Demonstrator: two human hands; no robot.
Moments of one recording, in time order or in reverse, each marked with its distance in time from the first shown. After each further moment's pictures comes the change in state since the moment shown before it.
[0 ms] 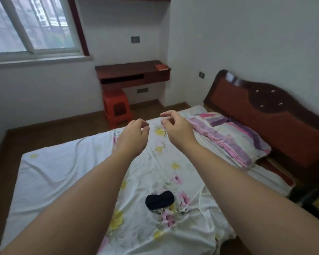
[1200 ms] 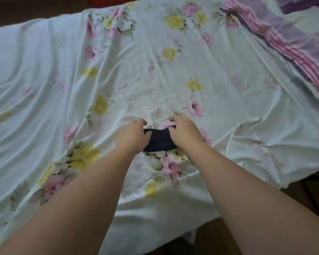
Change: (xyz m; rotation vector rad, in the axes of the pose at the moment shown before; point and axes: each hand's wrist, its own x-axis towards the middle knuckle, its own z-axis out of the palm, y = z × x) left_hand -0.071 -0.311 0.413 0.293 -0.515 -0.397; right_hand -0.048 0.482 0.237 -0.544 -0.546 0.406
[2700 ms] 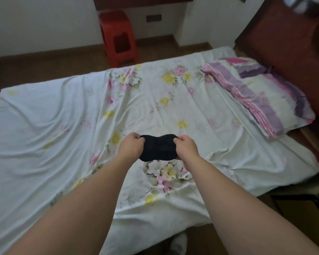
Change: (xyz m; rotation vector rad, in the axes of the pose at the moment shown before) left_hand -0.120 0.080 -0.201 -0.763 -0.003 -0.276; right_hand -0.117 -0.086 -0.171 0.746 0.037 0.329
